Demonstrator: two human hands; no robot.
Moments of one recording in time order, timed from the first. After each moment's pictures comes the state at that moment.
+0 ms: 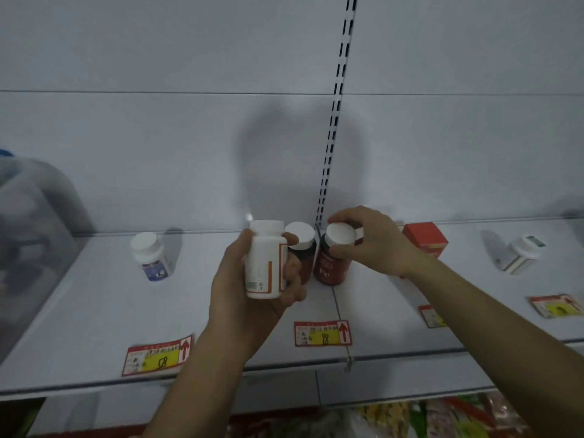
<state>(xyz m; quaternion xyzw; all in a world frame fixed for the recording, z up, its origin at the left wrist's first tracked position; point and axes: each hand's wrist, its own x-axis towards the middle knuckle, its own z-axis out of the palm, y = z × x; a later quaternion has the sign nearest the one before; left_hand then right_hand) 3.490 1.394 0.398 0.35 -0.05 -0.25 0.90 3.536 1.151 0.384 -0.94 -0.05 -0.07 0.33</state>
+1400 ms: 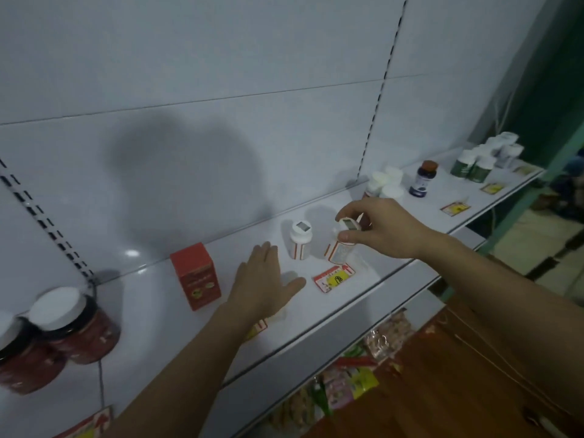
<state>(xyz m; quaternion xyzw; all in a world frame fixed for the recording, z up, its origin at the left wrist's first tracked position) 3.496 1.031 0.319 0.89 -0.40 -0.13 0.18 3.357 0.824 0.424 -0.96 0.14 -0.09 0.21</state>
